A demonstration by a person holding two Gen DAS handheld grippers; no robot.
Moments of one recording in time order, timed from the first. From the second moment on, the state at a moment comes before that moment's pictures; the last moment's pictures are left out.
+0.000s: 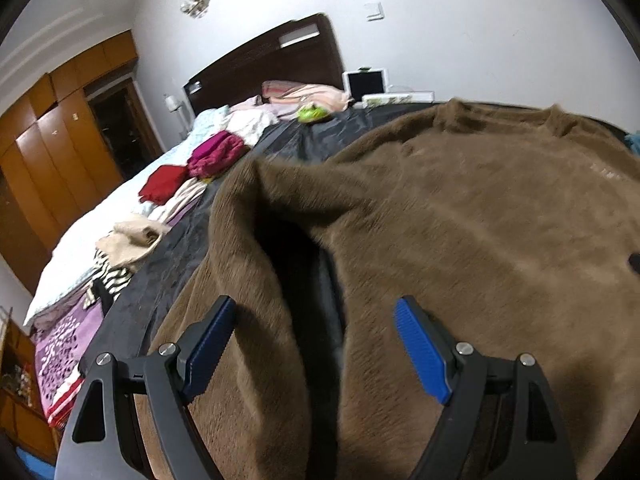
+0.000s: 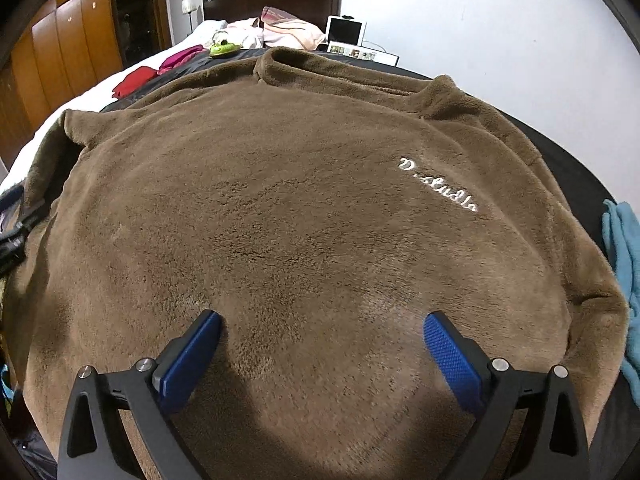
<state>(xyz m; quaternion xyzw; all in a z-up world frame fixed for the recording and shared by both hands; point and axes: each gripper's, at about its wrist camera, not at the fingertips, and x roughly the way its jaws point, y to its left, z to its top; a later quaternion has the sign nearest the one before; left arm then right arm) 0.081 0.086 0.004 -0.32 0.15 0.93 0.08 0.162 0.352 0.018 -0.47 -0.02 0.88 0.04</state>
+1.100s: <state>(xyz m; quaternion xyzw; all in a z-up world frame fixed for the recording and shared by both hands) -0.027 0.191 -0.023 -0.44 0.14 0.86 0.19 0.164 0.381 0.029 -0.44 -0.05 0.89 0.13</state>
